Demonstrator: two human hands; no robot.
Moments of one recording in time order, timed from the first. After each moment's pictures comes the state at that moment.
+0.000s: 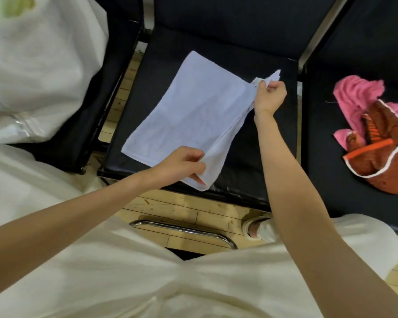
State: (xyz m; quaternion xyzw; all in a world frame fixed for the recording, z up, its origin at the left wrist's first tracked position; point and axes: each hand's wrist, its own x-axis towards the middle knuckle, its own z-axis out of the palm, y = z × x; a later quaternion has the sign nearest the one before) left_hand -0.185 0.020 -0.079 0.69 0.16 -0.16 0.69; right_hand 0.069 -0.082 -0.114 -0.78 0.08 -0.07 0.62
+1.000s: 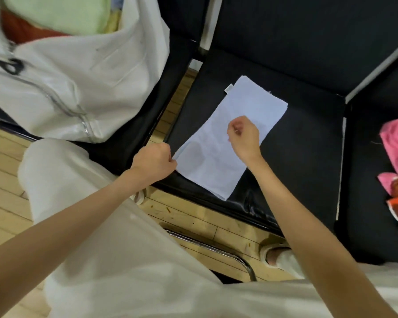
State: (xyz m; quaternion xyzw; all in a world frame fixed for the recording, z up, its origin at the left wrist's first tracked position) left_hand -0.242 0.149 -0.091 0.91 0.33 -0.11 0.23; right_hand -0.051 0.013 -0.120 -0.87 -0.23 0.16 0.41
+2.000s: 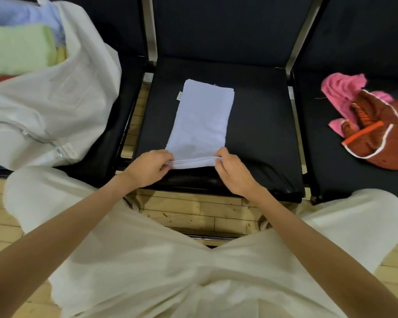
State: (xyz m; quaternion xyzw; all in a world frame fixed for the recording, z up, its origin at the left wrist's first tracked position) left_hand -0.235 0.118 -0.101 0.97 -0.02 -0.06 0.23; right_hand -0.139 -0.118 -0.097 -0.88 -0.35 0.17 0.28
